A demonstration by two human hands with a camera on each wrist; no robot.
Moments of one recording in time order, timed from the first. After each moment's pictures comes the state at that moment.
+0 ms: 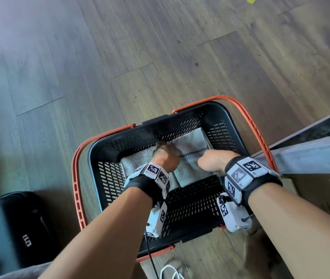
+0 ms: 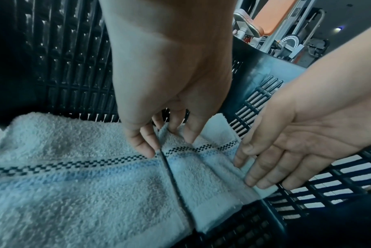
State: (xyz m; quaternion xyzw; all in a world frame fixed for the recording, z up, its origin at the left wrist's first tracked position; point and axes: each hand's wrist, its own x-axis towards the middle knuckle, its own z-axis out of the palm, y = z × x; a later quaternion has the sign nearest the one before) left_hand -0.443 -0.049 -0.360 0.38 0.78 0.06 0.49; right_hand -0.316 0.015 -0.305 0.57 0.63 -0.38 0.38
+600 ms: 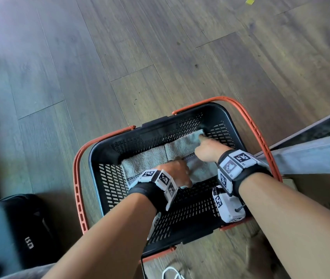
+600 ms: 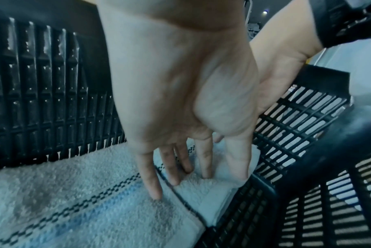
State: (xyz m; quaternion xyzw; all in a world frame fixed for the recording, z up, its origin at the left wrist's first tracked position) left_hand -0.428 -0.057 -0.364 0.54 0.63 -0.12 0.54; right_hand -0.328 0.034 -0.326 0.57 0.66 -0.41 0.27
